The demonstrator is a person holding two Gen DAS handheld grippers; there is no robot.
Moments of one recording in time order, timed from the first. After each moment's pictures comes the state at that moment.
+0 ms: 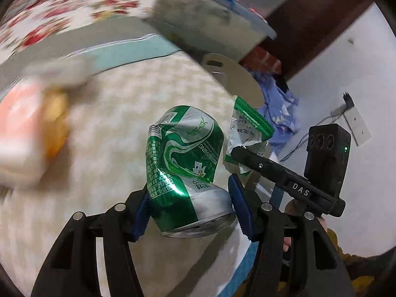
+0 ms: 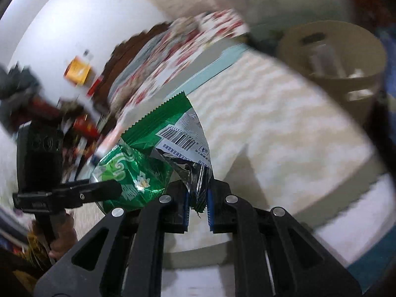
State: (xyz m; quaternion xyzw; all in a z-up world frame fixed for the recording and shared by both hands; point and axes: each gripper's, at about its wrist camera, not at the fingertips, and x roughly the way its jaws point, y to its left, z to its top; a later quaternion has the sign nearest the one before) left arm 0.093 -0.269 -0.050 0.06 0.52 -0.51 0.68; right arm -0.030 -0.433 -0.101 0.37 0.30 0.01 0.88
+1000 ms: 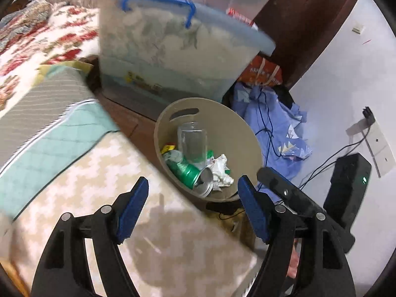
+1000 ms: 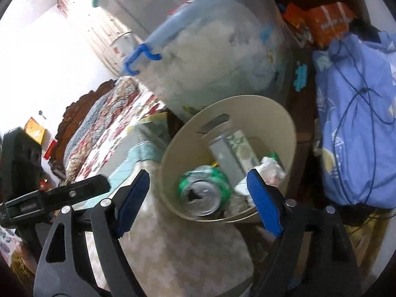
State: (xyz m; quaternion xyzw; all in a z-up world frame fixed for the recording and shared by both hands) left arm 0.128 -0.459 -0.027 0.09 0.47 -0.51 0.71; right arm -0.036 -0.596 -0.088 0.38 0.22 -0.16 0.88
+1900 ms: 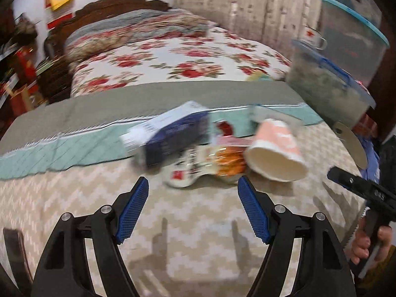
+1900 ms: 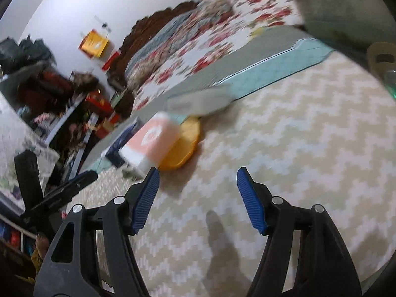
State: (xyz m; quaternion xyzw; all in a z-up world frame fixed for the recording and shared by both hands) left arm 0.153 -0.041 -0.023 0.05 0.42 -0.19 0.89; right arm 0.071 -0.329 -0.069 0.30 0.35 0.10 0.88
